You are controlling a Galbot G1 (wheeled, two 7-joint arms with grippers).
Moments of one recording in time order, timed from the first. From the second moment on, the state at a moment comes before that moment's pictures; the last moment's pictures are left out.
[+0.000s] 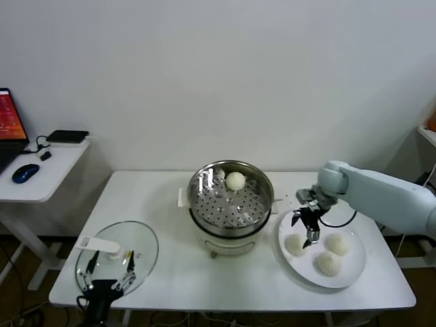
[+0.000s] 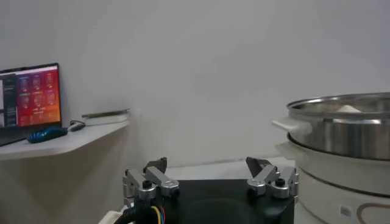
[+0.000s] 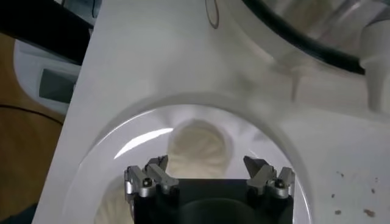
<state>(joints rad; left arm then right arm) 1.80 -1.54 -0.71 -2.10 -0.02 -0.15 0.05 0.26 0.82 -1.28 1.12 0.24 -0.11 -1.12</state>
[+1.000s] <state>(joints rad) 1.80 -1.54 -0.71 -2.09 -0.02 -0.15 0.05 0.18 0.83 -1.22 1.10 0.20 -0.12 -1.12</state>
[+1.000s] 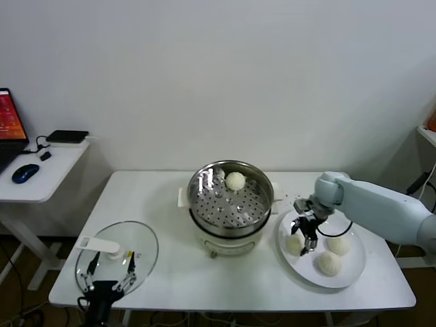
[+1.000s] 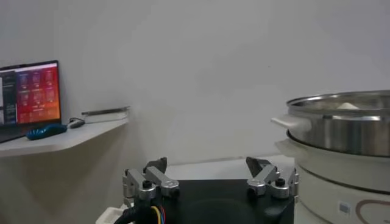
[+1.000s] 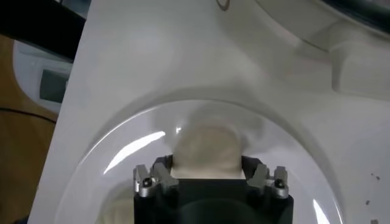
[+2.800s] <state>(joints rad) 1.82 -1.54 -0.68 -2.14 -0.02 -0.14 0.05 0.76 1.13 -1.46 1.04 0.72 -0.19 -1.18</state>
